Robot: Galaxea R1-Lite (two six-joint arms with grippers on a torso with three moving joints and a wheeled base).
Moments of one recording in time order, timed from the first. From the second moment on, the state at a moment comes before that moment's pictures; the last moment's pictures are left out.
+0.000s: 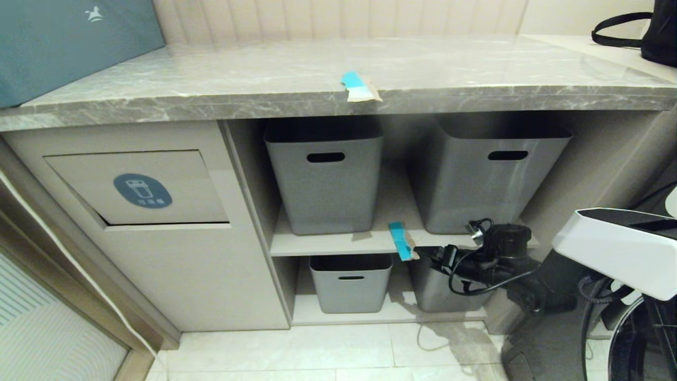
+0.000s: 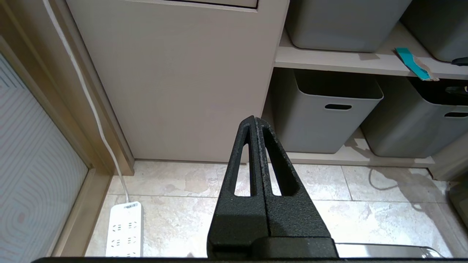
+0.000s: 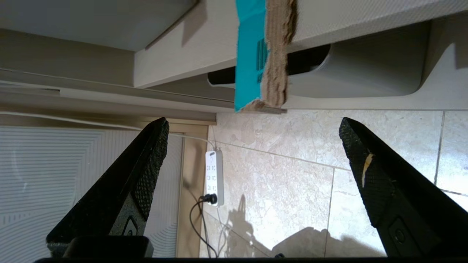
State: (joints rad) left arm 0.00 0.00 0.00 -0.01 0.01 -0.08; right arm 0.13 2.41 -0.99 -1.04 0.61 0.71
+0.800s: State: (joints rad) left arm 0.00 0.00 0.00 -0.01 0.01 -0.08; right arm 0.16 2.45 -1.14 -0.93 0.61 0.71
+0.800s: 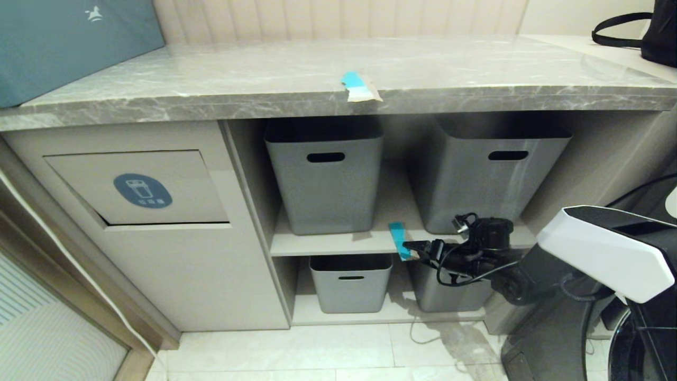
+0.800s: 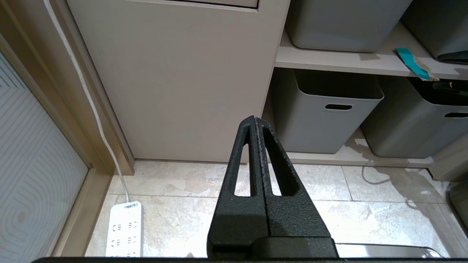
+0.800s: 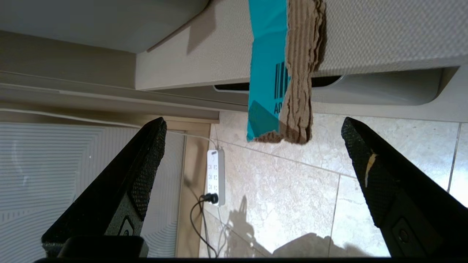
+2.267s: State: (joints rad) left arm 0.00 0.00 0.00 -0.01 0.01 -0.08; right arm 0.18 2.45 -1.24 -0.74 0.62 0.70
